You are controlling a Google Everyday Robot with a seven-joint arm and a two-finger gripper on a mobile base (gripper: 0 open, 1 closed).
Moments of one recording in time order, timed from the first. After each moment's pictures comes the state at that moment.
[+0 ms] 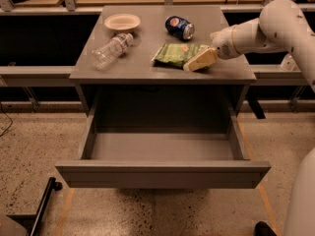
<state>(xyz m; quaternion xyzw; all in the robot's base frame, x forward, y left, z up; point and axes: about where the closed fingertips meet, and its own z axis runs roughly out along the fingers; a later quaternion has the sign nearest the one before) 0.760 -0.144 0.868 -0.43 0.77 0.17 0.44</state>
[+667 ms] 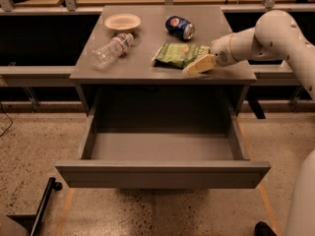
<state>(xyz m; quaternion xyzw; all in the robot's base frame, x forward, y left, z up) 0.766 -0.150 0.843 -0.40 0.79 0.17 0.44</state>
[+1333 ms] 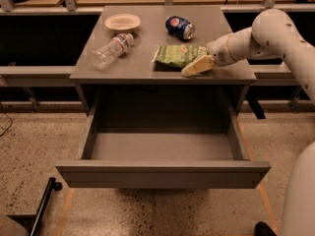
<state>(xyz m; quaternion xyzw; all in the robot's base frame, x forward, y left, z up) 0.767 -0.147 0.836 -0.41 0.79 0.16 0.43</state>
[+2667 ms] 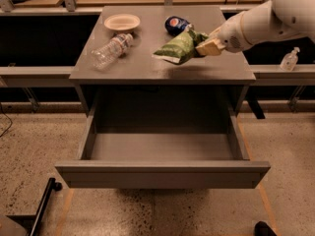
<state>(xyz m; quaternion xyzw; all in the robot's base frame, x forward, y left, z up) 0.707 -0.143 0.916 -0.47 0.76 0.12 0.43</state>
